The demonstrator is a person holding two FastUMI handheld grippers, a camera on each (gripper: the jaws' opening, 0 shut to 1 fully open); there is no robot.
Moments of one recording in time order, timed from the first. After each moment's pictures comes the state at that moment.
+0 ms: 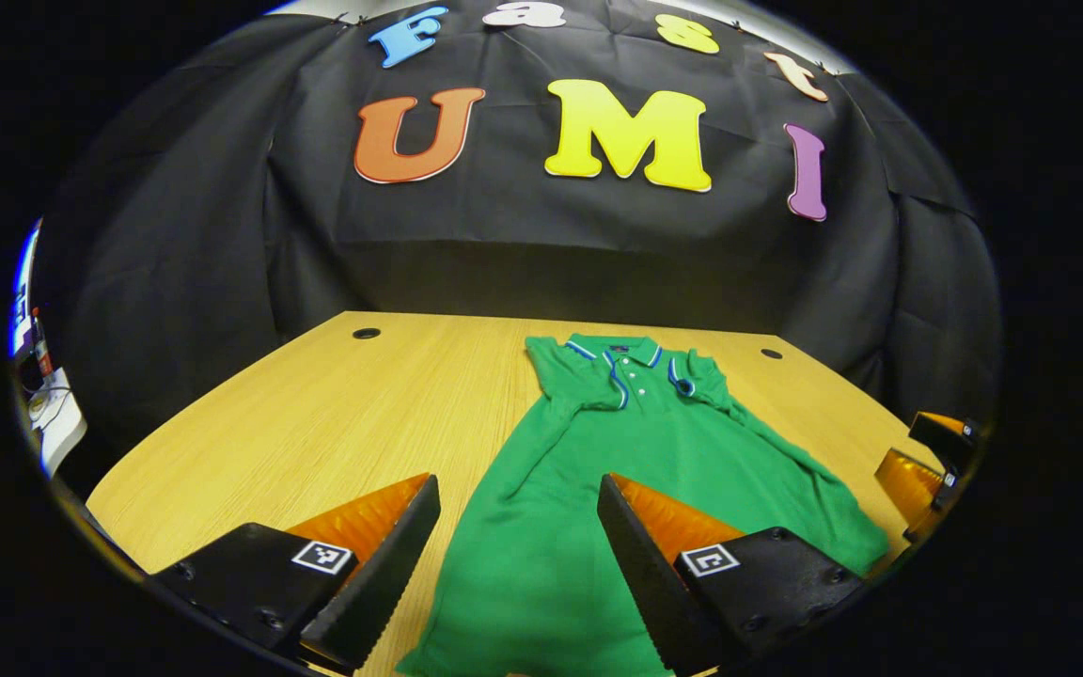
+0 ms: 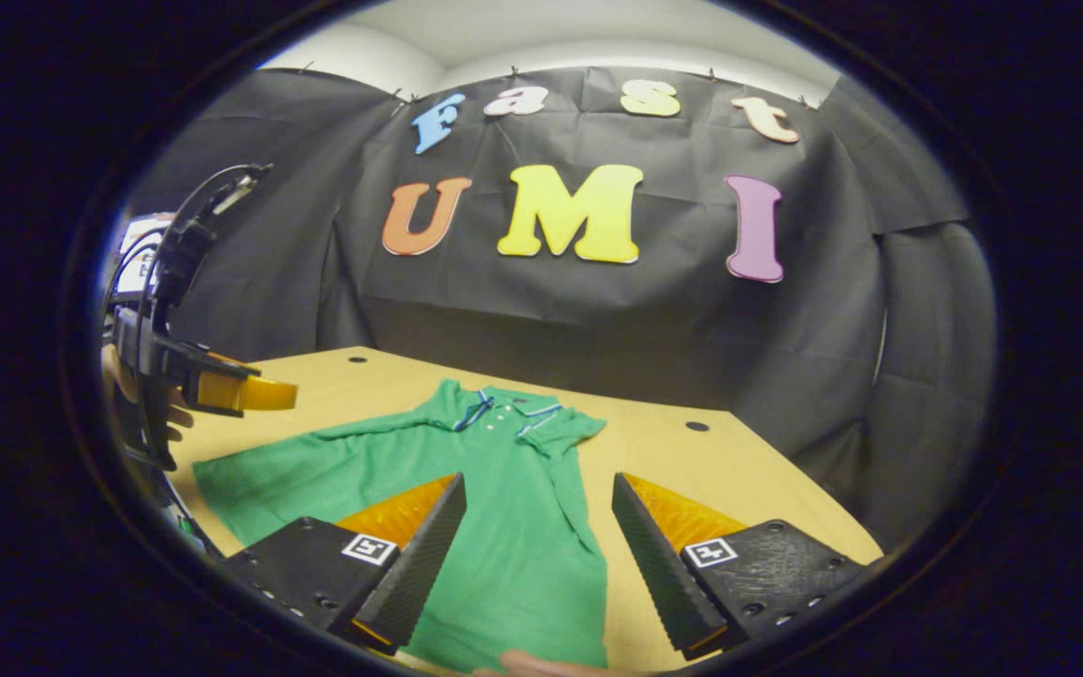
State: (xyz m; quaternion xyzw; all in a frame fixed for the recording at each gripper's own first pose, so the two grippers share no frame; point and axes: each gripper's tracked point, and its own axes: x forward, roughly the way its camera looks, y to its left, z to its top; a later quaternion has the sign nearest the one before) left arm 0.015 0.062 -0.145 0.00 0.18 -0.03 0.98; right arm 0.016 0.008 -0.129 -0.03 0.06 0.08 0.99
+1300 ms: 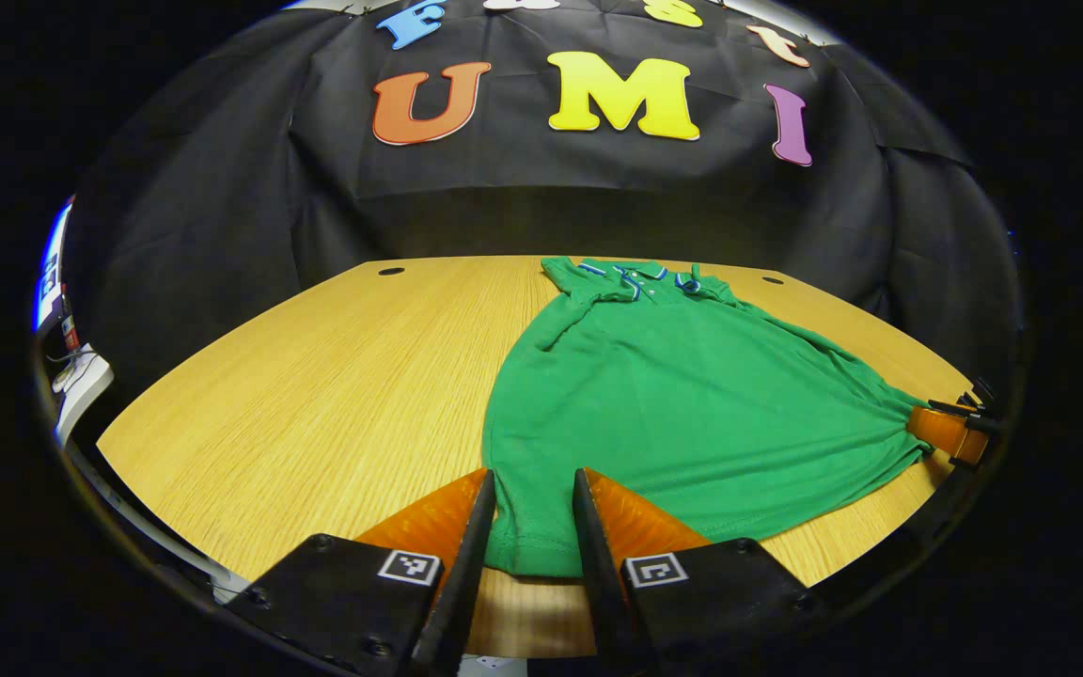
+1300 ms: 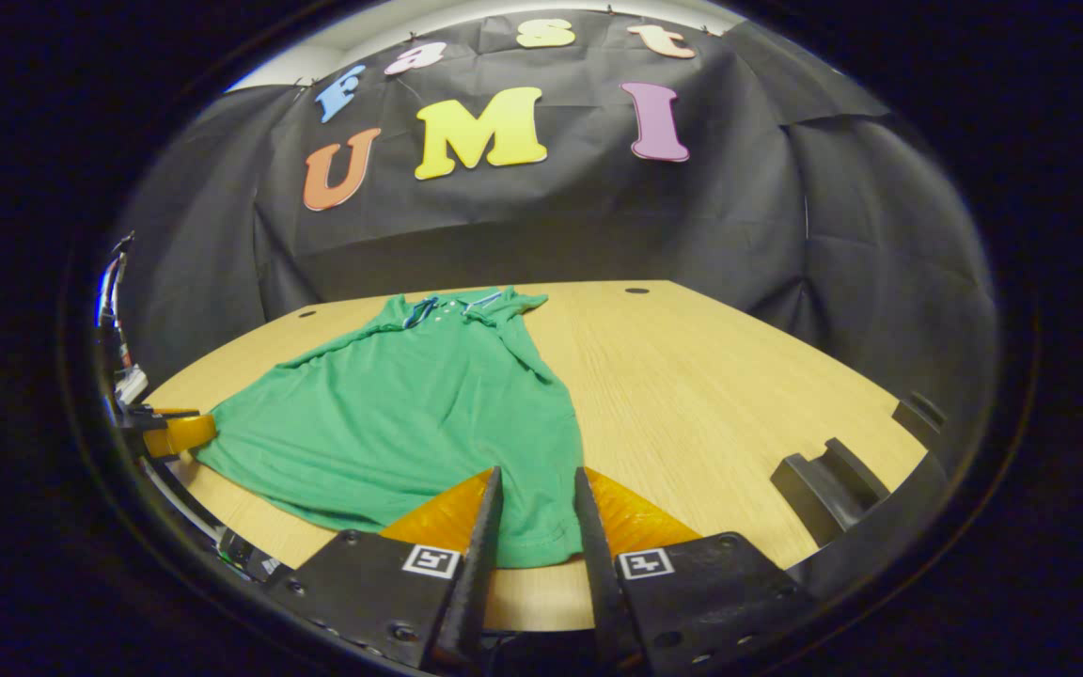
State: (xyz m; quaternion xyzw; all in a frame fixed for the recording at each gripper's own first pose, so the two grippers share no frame) left arm -0.045 0.073 -0.219 0.01 0.22 -0.06 0.97; right arm -0.030 -0.019 -0.238 0.07 0.18 0.01 0.98
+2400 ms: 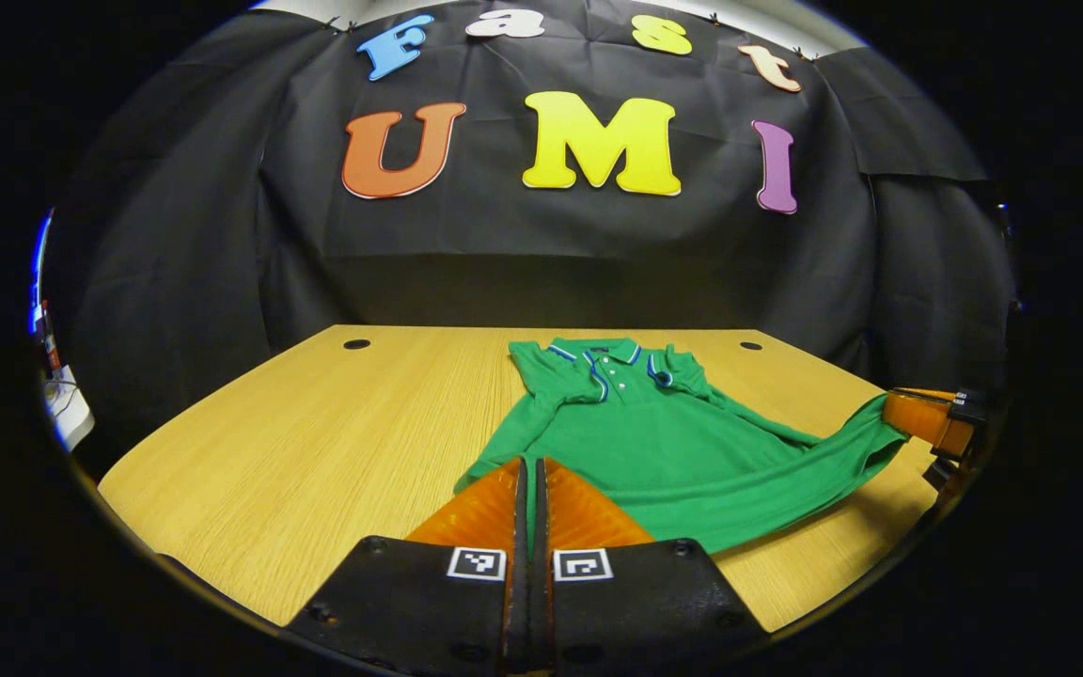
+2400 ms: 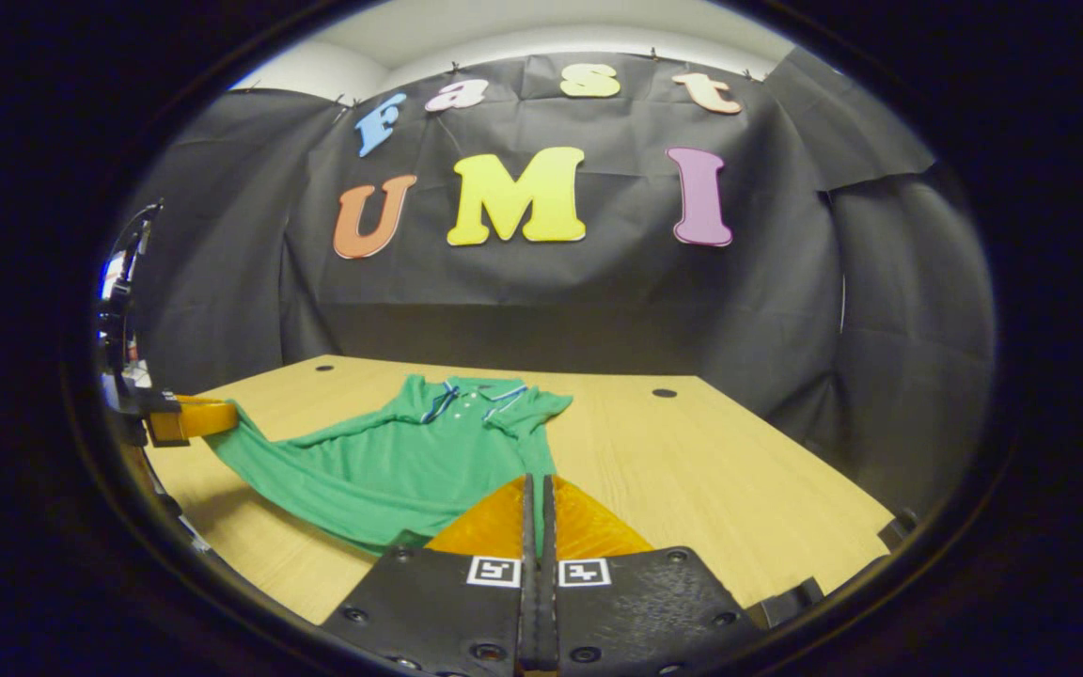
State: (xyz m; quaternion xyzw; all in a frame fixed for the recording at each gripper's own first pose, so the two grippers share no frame) left arm 0.036 0.044 -0.124 0.00 0.12 -0.08 0.99; right arm 0.053 -0.009 -0.121 0.03 0.07 0.04 1.00
